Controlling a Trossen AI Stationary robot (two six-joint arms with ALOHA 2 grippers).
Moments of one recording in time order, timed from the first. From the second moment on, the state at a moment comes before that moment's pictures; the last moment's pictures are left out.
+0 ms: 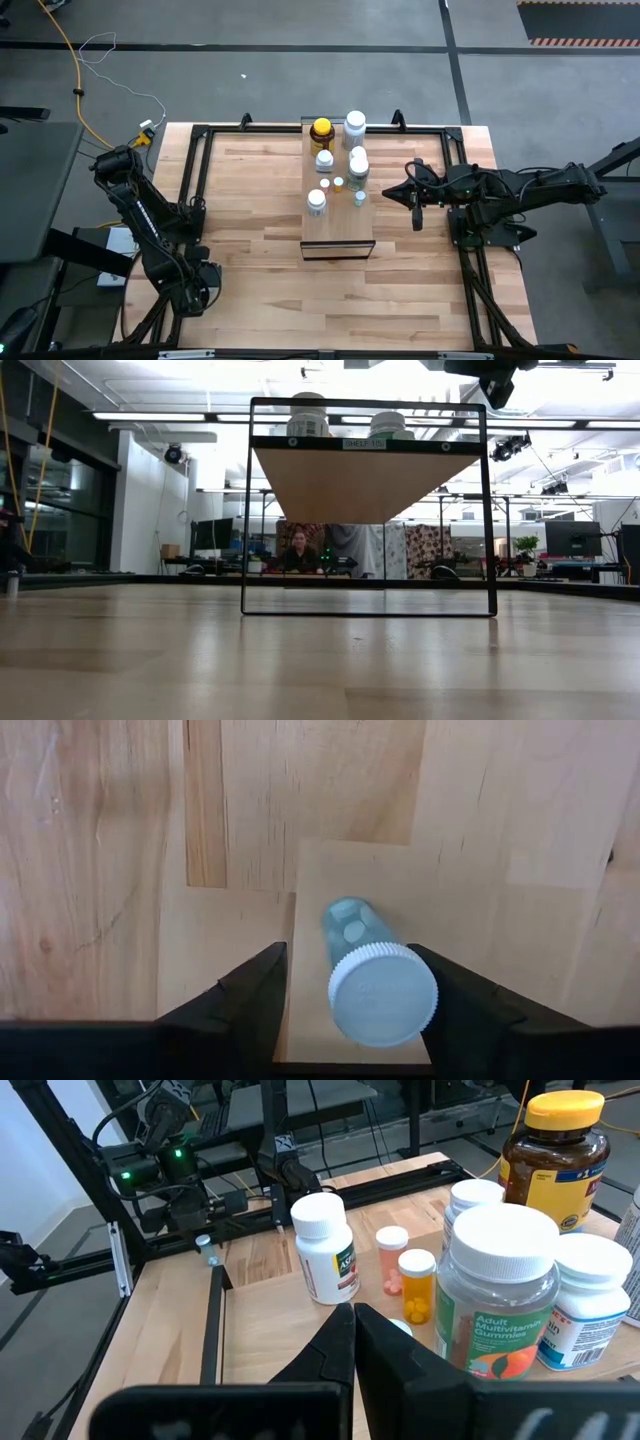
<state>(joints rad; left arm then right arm) -0.99 1.34 0.69 -0.80 -0.06 -1.18 0.10 0.78 0.74 -0.23 0.19 0.25</state>
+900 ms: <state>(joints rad) -0.87 1.34 0.77 -0.84 0.02 -0.94 0.10 0.78 0.74 -0.25 0.22 0.24</state>
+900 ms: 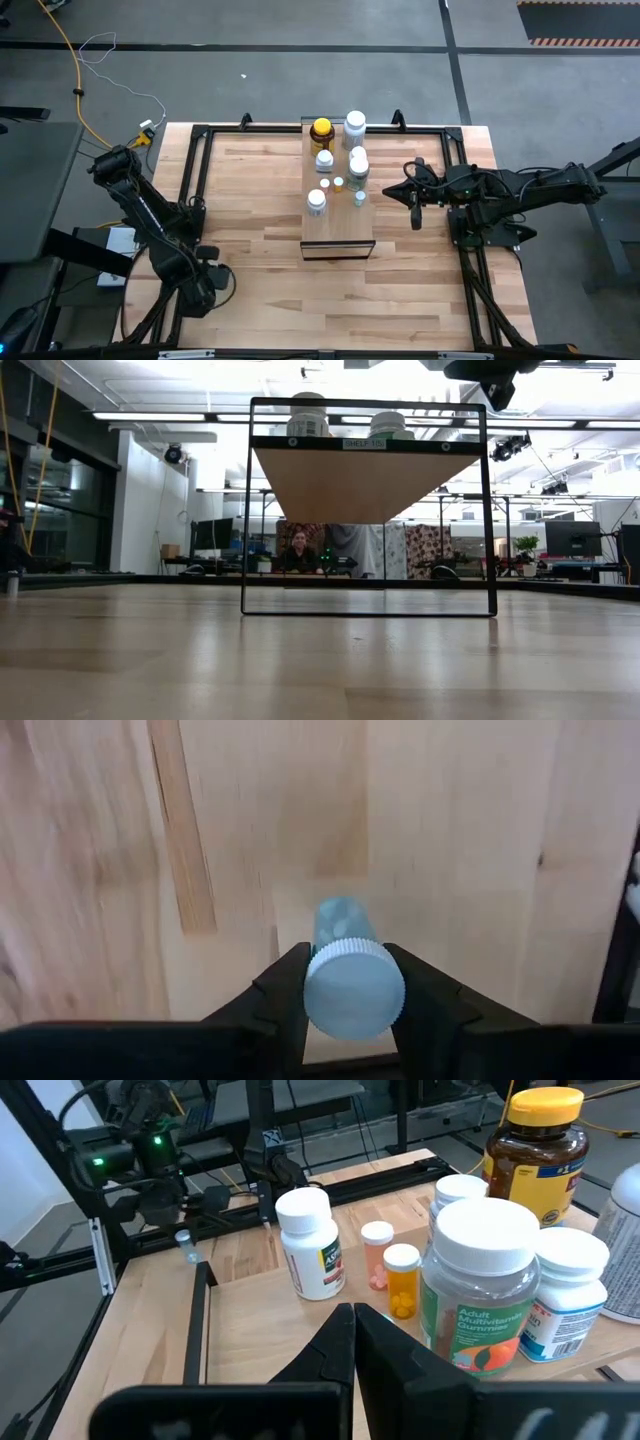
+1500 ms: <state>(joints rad) -0.54 1.34 1.08 -0.99 0.01 -0.58 0.10 0.78 0.74 -0.25 0.23 0.24</state>
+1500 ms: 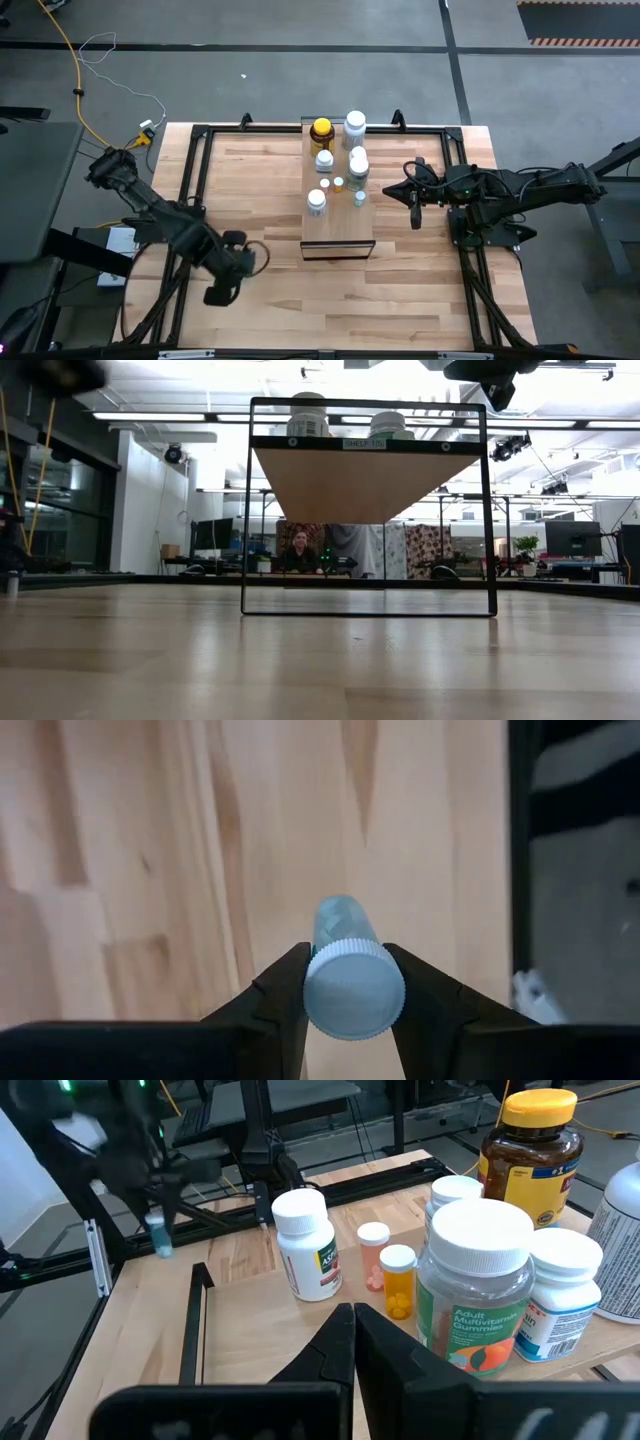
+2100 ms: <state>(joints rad) -0.18 1.49 1.80 -1.19 -0.16 -0.24 0.10 0.78 0.74 -0.25 0.23 0.23</state>
